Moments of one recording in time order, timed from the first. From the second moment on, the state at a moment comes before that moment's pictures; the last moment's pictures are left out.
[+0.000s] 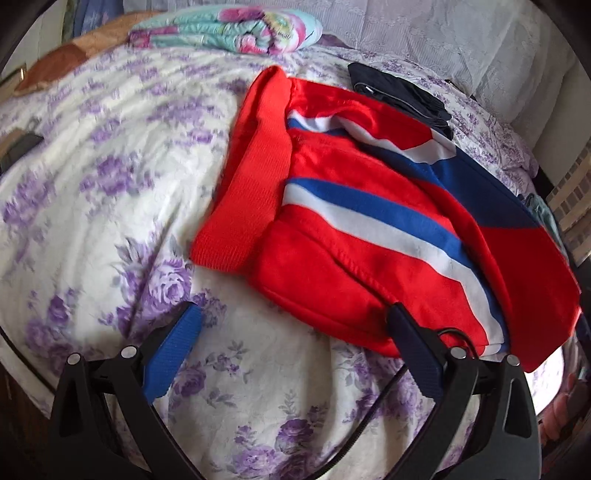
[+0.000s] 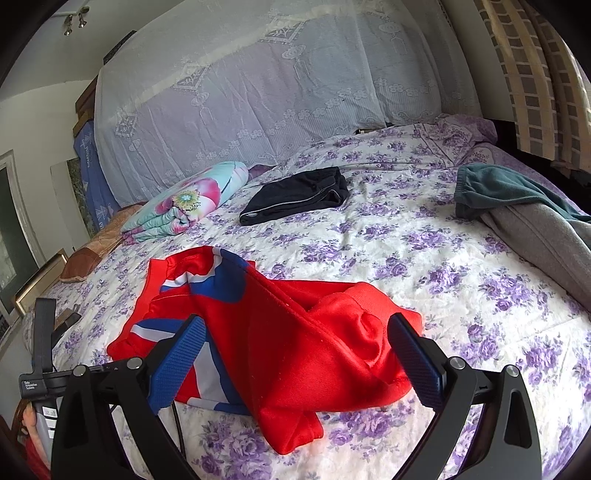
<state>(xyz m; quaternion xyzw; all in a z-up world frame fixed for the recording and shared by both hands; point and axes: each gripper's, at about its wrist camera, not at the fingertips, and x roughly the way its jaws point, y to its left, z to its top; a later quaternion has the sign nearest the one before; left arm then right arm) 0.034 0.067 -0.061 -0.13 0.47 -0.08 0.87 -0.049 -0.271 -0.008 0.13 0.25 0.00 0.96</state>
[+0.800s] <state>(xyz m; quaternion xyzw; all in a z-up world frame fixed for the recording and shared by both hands) 0.073 0.197 0.031 -0.27 0.33 0.01 0.90 -0.069 -0.330 -0.029 0.19 0.25 -0.07 0.95</state>
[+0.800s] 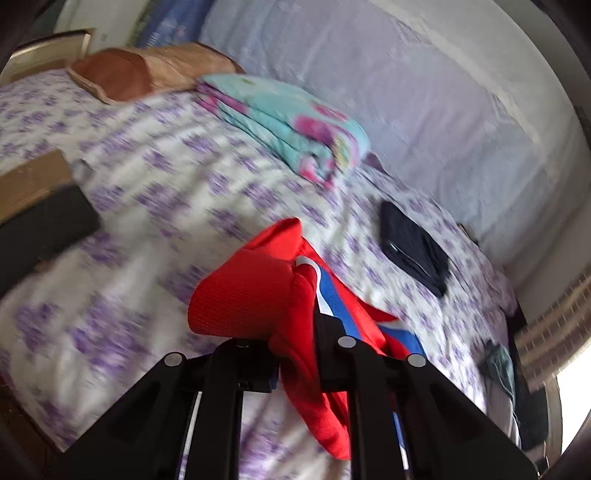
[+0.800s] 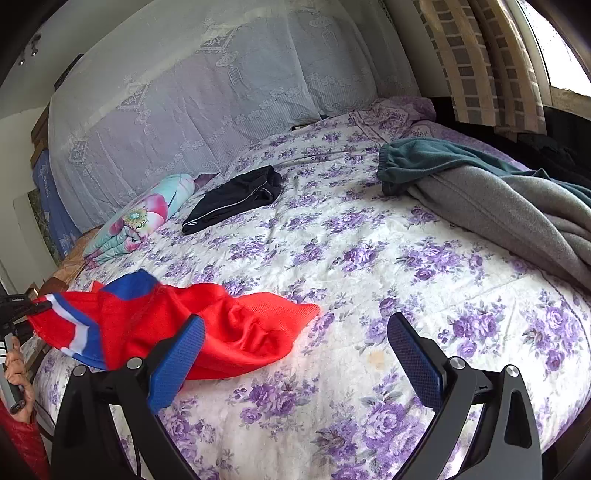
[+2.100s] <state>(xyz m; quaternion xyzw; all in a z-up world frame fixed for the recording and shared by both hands) 0.054 0.215 -0.058 -0.19 0.36 0.14 0.90 0.085 -0.266 -0.061 0.28 0.39 0.14 0.87</state>
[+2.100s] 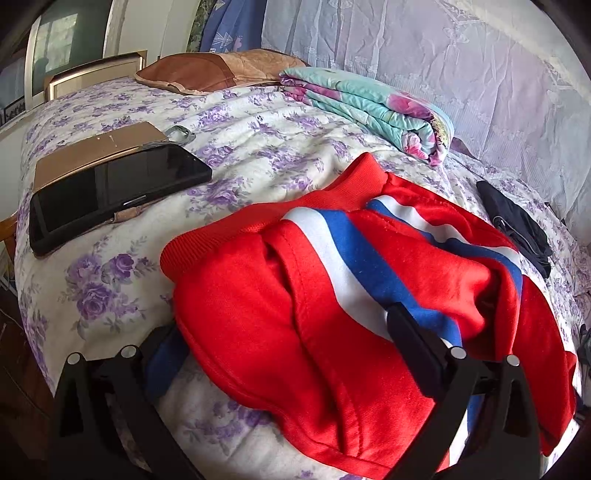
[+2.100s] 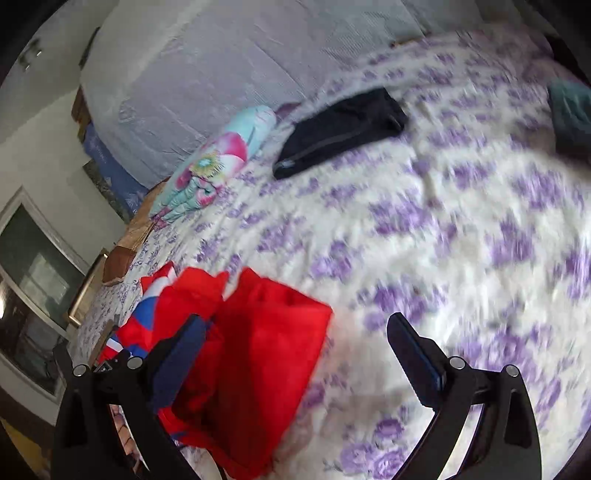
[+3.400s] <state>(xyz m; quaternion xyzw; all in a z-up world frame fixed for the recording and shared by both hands) 0.071 0.168 -0.060 -0.12 0.41 0.10 0.90 0.061 -0.290 -0.089 0.36 0.33 0.18 0.85</state>
